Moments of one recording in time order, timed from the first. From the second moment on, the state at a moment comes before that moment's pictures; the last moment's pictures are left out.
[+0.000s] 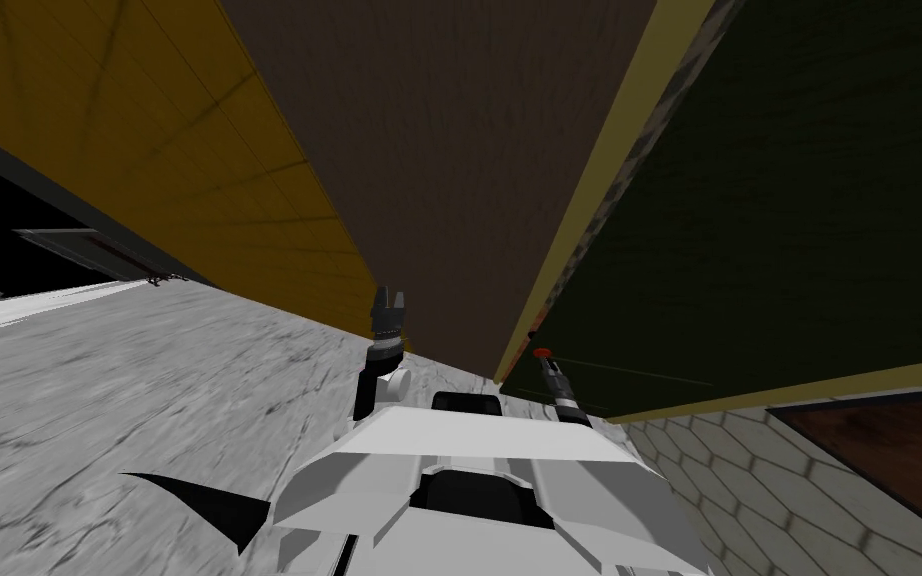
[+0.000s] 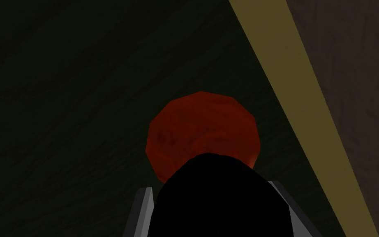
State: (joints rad) arm 0.25 -0.36 0.12 -0.89 -0.33 -0.96 0.90
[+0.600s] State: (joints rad) arm 0.28 -0.35 0.14 -0.91 -0.37 -0.98 0.76
